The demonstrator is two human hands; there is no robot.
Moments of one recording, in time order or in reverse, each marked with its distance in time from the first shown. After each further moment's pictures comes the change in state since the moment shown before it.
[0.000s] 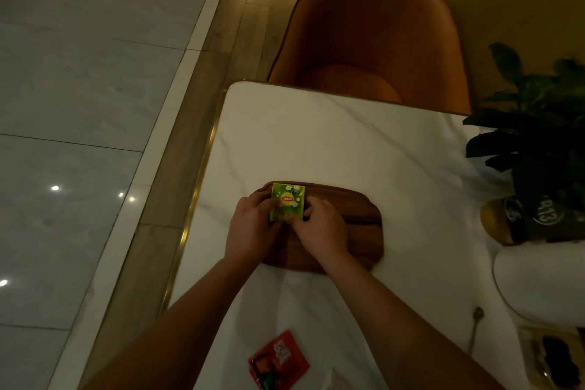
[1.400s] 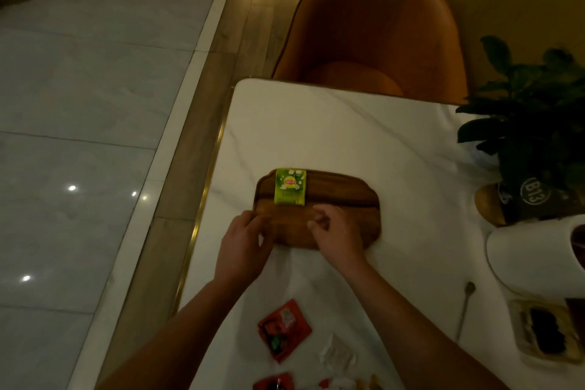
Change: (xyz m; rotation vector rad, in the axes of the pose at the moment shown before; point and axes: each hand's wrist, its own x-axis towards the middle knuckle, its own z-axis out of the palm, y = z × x) left_hand -0.078 -0.006 -0.026 -0.008 0.012 0.031; right_hand -0.057 0.026 -0.022 0.221 -0.015 -0.042
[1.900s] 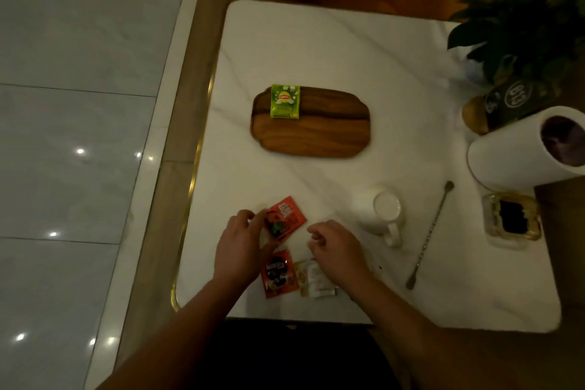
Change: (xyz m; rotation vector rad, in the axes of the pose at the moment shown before) left_hand -0.182 0.009 0.005 0.178 -0.238 -0.144; right_hand -0.198 0.065 0.011 -0.129 -0.276 0.013
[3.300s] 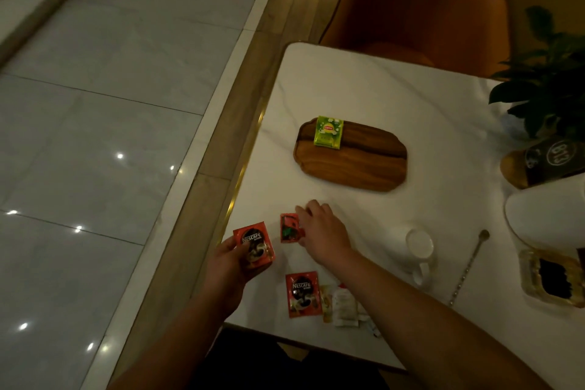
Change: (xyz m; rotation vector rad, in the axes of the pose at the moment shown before) left_hand -0.029 -0.032 -0.048 -1.589 0.072 -0.771; right_hand 0.075 -0.072 0.025 -0.626 -0.081 -0.352
